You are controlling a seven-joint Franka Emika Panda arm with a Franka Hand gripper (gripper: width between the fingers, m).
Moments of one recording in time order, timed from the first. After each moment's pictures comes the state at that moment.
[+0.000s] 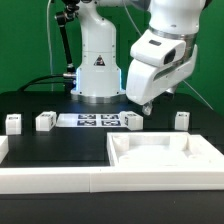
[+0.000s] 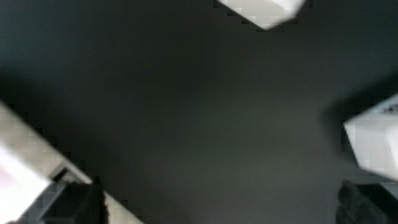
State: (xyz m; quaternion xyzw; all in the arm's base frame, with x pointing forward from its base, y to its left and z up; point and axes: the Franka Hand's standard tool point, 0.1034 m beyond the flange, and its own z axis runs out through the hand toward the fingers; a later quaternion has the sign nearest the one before) arm 0.448 0.099 0.068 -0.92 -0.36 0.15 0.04
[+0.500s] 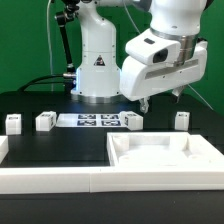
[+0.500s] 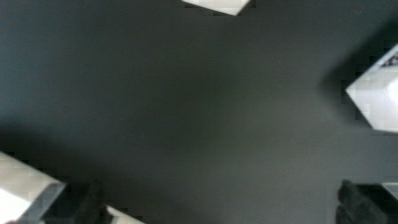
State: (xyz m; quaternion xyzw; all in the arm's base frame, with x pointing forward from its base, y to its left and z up) arm 0.448 0.099 0.068 -0.96 -0.23 0.15 0.02
